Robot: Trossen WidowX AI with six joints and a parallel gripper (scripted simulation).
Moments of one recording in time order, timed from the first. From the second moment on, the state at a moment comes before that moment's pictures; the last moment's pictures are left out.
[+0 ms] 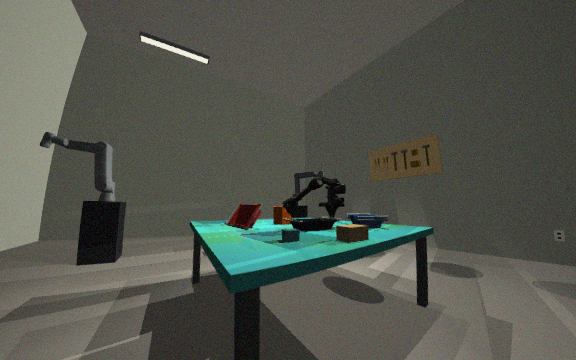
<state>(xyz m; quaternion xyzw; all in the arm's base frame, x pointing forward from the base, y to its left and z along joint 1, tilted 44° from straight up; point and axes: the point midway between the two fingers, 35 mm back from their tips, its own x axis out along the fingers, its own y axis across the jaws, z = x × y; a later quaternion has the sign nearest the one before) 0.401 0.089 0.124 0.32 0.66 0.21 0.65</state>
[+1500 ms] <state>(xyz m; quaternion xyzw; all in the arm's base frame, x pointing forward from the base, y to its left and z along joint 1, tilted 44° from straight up) 0.388 0.049 0.063 0.32 0.66 0.21 0.64</state>
